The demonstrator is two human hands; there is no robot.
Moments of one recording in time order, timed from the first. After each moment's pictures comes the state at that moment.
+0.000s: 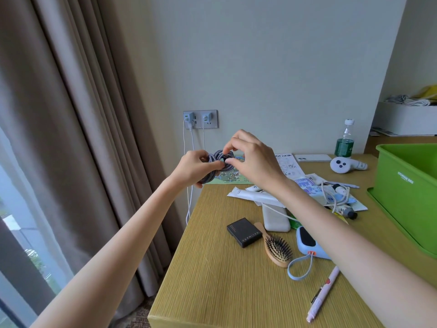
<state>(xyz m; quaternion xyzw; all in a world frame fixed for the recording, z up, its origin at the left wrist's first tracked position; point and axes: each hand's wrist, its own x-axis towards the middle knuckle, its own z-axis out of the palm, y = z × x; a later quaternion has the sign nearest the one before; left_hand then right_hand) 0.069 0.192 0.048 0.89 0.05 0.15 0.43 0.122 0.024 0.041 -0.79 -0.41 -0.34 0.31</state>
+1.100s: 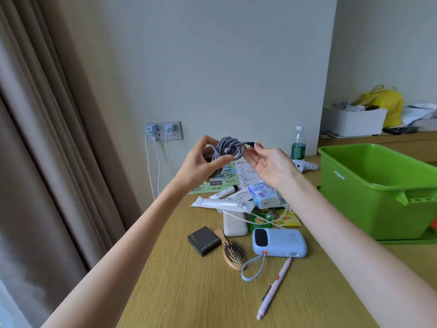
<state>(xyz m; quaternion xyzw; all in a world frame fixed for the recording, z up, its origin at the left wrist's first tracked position) 0.089 0.089 0.060 0.81 -0.17 0.21 0.52 0.127 -0.090 0.064 -0.32 -0.10 0.12 0.94</state>
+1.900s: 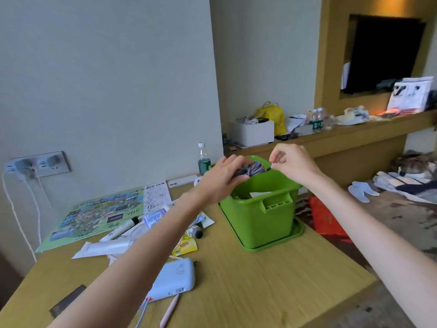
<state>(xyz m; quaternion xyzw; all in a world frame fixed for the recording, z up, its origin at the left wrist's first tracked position) 0.187 -0.198 0.047 0.85 -0.45 0.20 0.19 0.135 -0.415 0.067 -0.91 0.00 -0.28 0.30</state>
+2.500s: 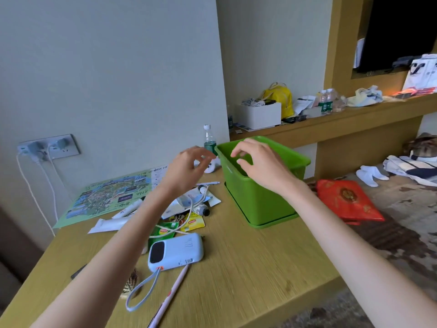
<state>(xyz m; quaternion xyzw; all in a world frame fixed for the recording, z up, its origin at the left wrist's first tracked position) 0.161 -0.124 0.041 0.88 -0.31 0.24 0.29 0.110 -0.329 0.039 -0.90 -0.17 -0.31 0.27</state>
